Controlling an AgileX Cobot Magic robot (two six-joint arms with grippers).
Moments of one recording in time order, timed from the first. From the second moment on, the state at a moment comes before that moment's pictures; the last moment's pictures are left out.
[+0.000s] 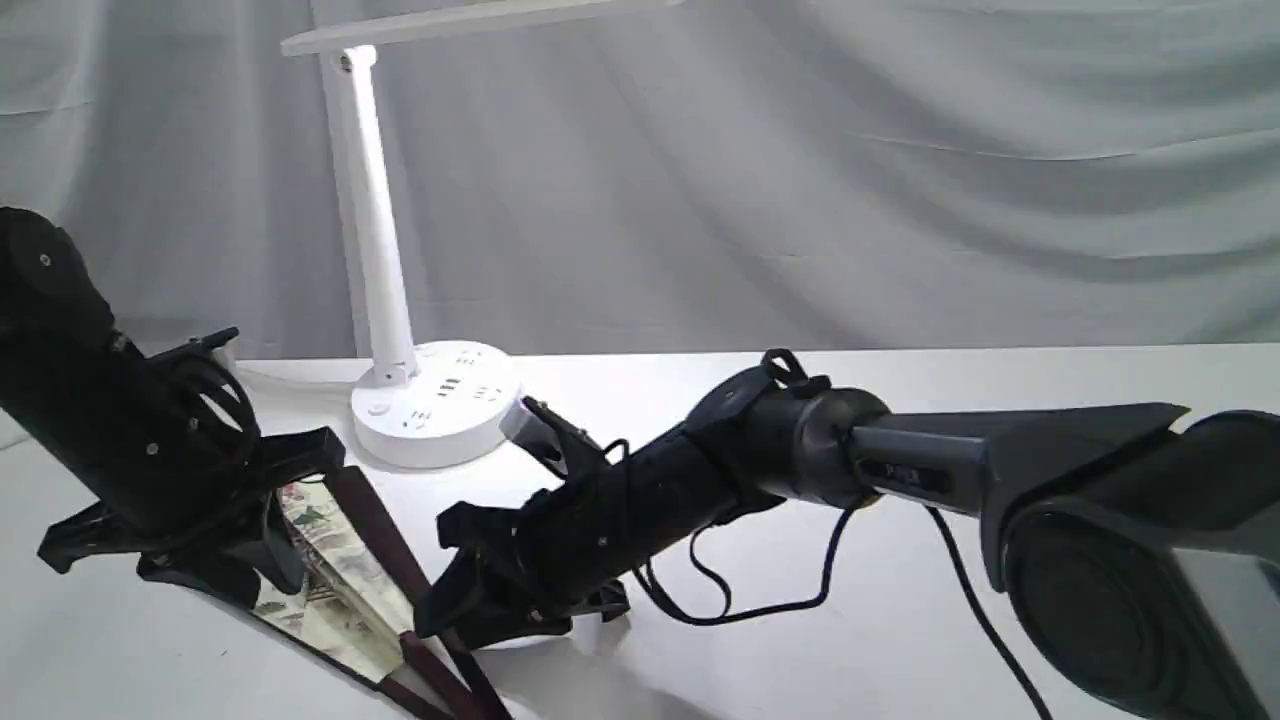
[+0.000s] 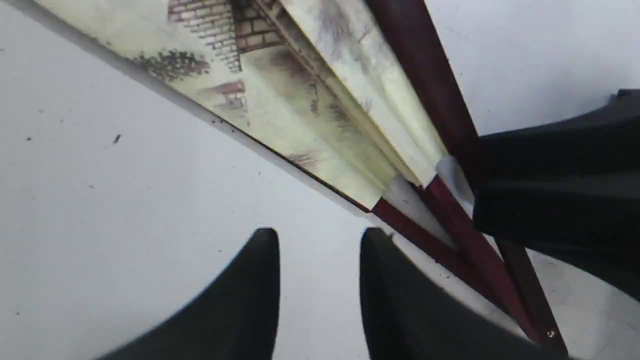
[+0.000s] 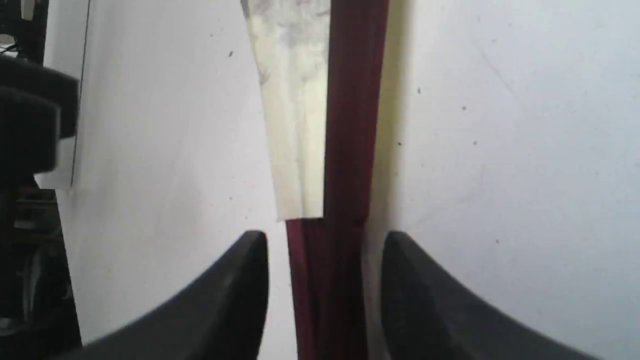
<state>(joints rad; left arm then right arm) -0.06 1.95 -1.36 -0.38 0.96 0.00 0.35 2.56 -1.92 1.18 0.97 -0.63</state>
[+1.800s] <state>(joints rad) -0.06 1.95 -1.36 -0.38 0.95 0.05 0.35 2.57 -1.94 1.11 0.98 -0.45</state>
